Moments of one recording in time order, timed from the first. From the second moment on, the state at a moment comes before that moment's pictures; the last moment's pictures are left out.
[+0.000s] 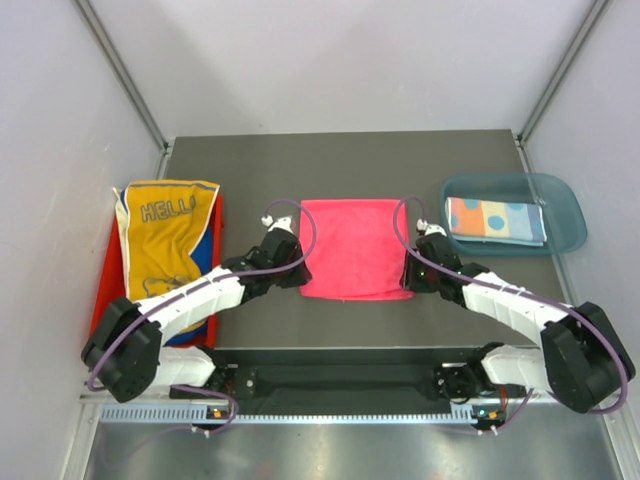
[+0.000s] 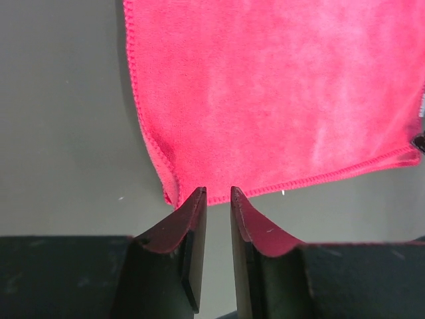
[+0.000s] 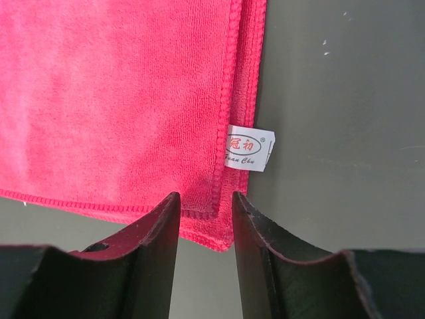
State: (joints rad) left arm -0.69 1.28 0.70 -0.24 -0.07 -0.74; right arm 0.51 1.20 0.53 -0.22 0.08 0.50
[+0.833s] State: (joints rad) left arm -0.69 1.40 0.69 -0.24 -0.16 -0.73; right arm 0.54 1.22 0.49 -0.16 0.08 0.59
